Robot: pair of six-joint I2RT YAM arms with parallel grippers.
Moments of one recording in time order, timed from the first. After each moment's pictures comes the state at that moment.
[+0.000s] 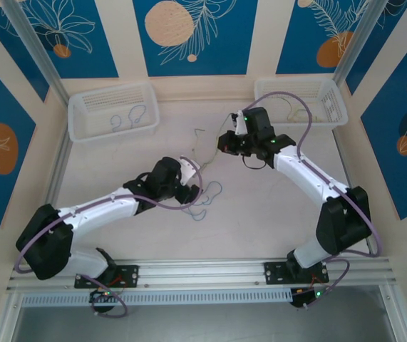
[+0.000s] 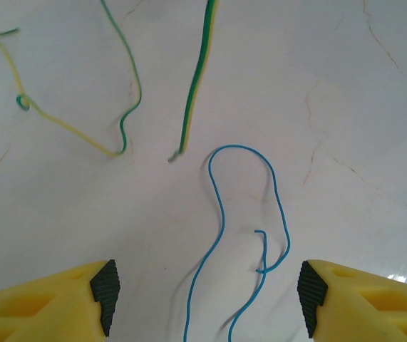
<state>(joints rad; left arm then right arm) -0.78 1.37 0.82 -0.14 0.03 0.02 0.42 1.51 1.24 -0.43 -0.38 0.57</state>
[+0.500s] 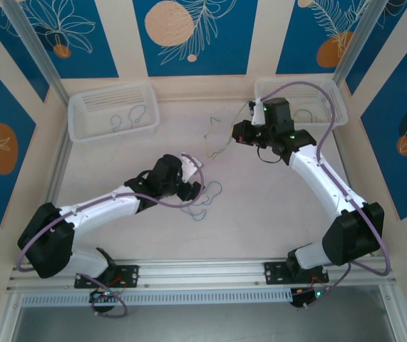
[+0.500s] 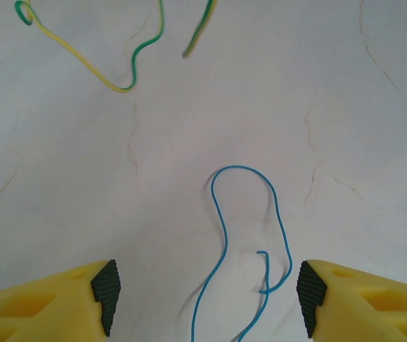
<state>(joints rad) -0.78 1.38 0.85 -0.12 0.03 0.03 0.32 1.42 1.32 -0.52 -0.37 0.50</state>
